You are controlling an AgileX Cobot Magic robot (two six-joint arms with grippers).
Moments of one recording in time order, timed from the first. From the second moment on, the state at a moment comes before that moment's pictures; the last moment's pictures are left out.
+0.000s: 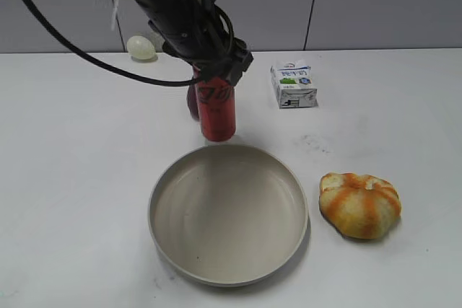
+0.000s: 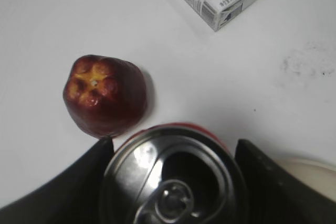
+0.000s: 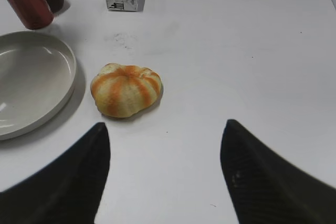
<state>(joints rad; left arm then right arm) -0.68 2.01 -1.65 0.01 0.73 0.04 -0.01 -0.01 -0.49 0.18 1.05 -0.14</state>
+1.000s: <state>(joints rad) -0.50 1.81 -1.65 0.00 0.83 0.04 -0.01 -0.01 -0.49 0.18 1.05 -0.14</state>
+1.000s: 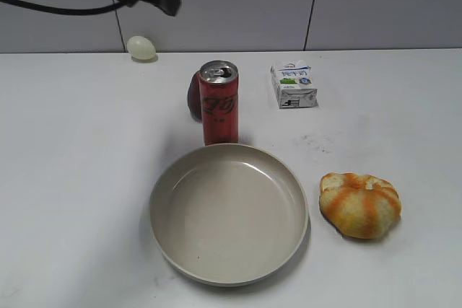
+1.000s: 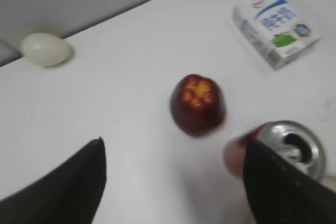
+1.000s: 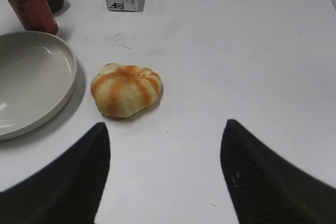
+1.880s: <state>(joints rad) -0.17 1.63 -1.49 0.01 1.21 0.09 -0.01 -0.01 -0.49 0.18 1.05 -0.14</state>
